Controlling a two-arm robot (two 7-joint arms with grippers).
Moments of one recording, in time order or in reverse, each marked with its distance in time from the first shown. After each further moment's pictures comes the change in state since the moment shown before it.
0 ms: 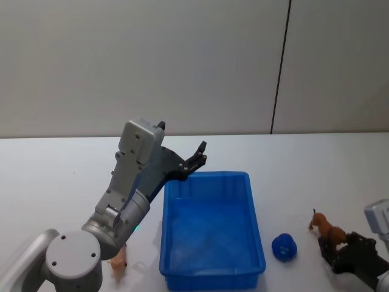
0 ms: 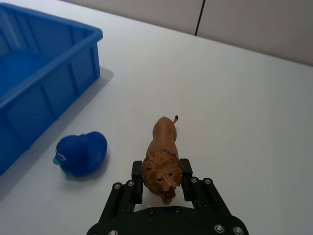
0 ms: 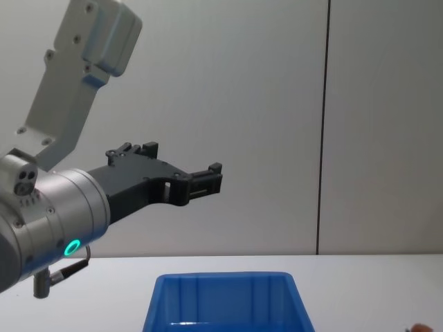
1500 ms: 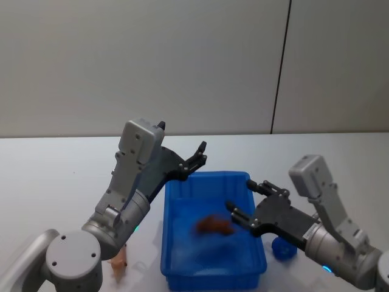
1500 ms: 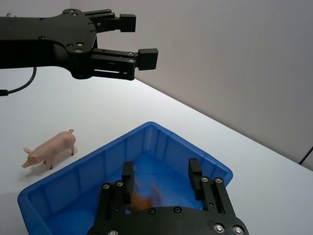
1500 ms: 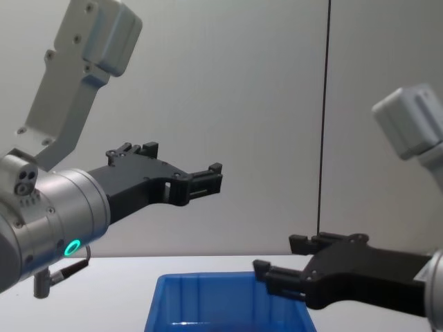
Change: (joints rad) left arm 0.000 0.000 0.000 0.000 0.000 0.000 0.000; right arm 0.146 -0.141 -0.108 -0.086 -0.116 -0.065 0.251
